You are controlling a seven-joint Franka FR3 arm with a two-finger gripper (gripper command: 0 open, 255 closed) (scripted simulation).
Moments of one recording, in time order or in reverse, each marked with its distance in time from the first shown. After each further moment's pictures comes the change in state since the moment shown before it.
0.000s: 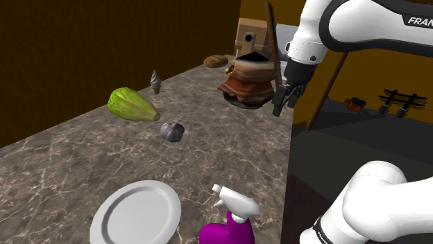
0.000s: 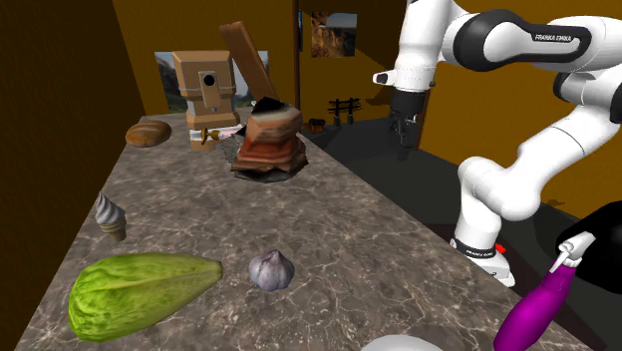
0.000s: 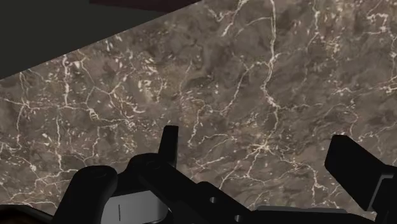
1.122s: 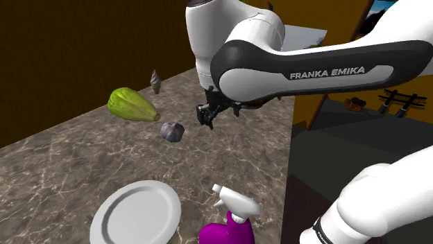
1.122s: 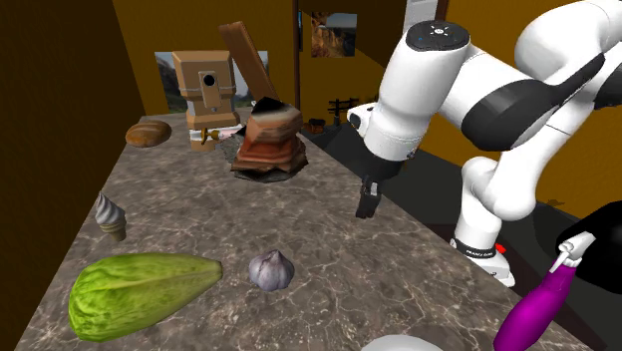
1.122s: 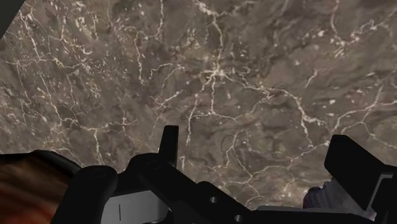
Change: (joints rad) arm -0.141 0.466 0.597 0.274 -0.189 0.129 0.720
